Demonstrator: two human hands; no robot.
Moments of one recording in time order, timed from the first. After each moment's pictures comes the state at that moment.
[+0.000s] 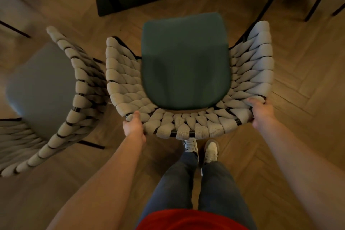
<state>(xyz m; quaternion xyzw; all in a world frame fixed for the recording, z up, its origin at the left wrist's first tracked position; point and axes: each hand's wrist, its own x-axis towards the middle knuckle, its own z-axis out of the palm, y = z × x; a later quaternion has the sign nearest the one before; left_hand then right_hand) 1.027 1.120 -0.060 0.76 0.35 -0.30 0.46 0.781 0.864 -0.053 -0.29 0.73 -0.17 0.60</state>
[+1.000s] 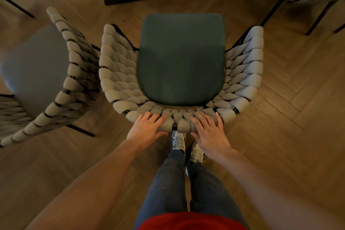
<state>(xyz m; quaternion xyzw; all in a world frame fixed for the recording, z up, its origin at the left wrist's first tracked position) 0.957 1.125 -0.062 0.80 -0.56 -0.22 -0.07 0.758 0.955 -0.062 -0.95 0.20 0.15 0.18</state>
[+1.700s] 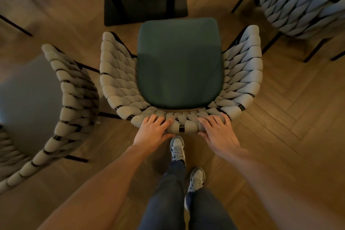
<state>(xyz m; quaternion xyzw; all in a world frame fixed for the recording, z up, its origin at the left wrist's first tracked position) 1.055 0.999 -0.069 0.82 -0.54 -0.20 -0.02 0.864 0.814 -0.068 -0.96 0.20 0.12 0.16</state>
